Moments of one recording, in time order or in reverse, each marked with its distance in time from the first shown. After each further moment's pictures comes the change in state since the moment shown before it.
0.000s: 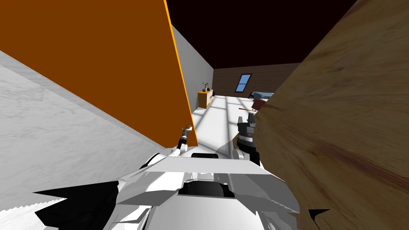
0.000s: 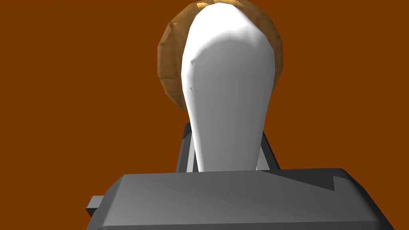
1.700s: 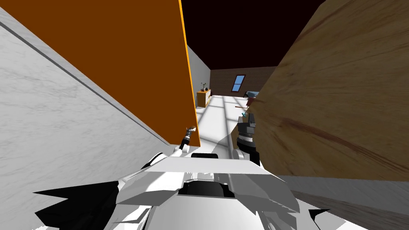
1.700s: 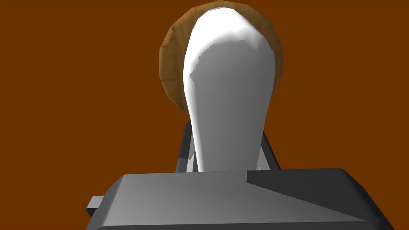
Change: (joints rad) arm 0.003 -0.022 -0.113 -0.022 -0.048 0.001 0.043
